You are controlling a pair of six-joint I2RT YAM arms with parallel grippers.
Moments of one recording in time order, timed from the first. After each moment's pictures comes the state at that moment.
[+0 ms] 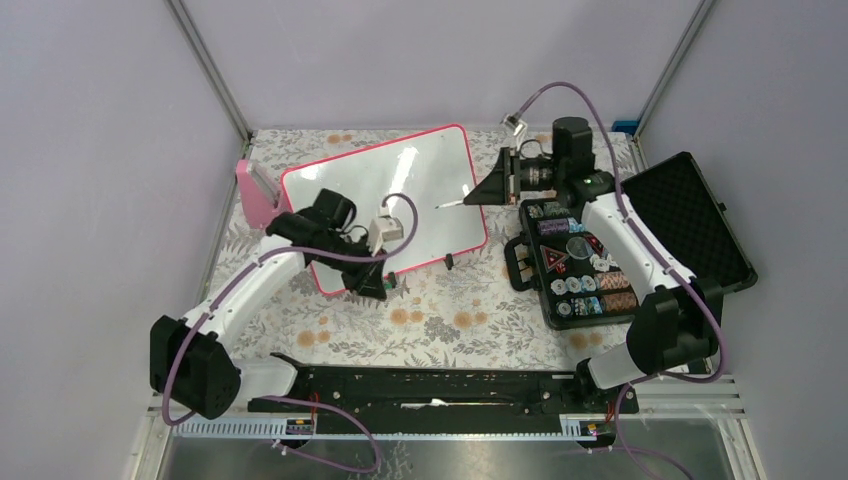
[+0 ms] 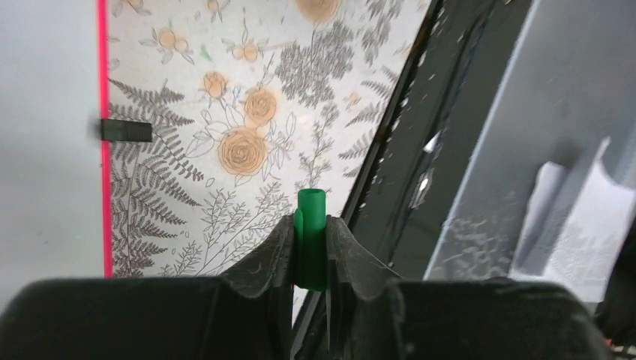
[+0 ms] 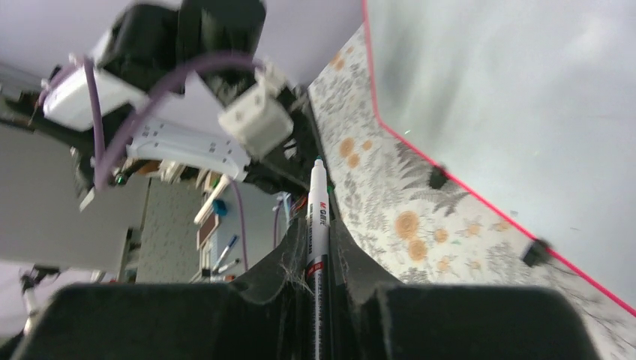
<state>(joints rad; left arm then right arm) -0.39 1.26 1.08 -1.02 0.79 0.43 0.29 1.49 1.29 -0.23 -1.17 0.46</state>
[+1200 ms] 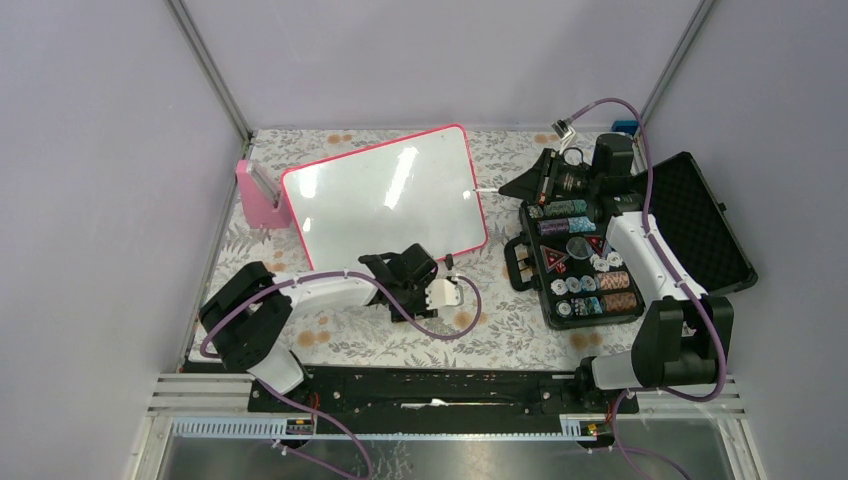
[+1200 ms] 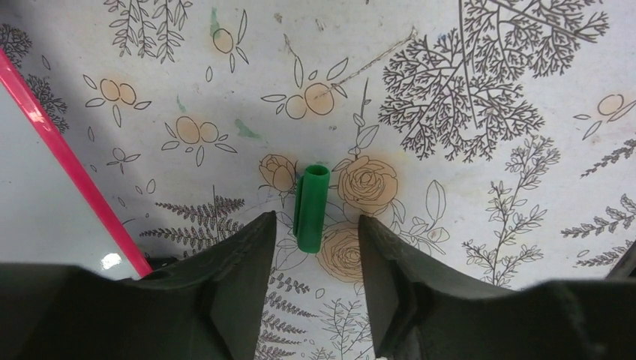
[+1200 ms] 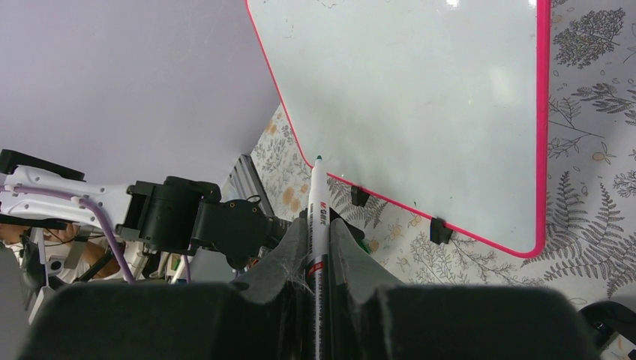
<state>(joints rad) -0.91 1.57 0.86 -0.47 0.08 0.59 0.06 1.40 1.09 -0.05 -1.06 0.54</state>
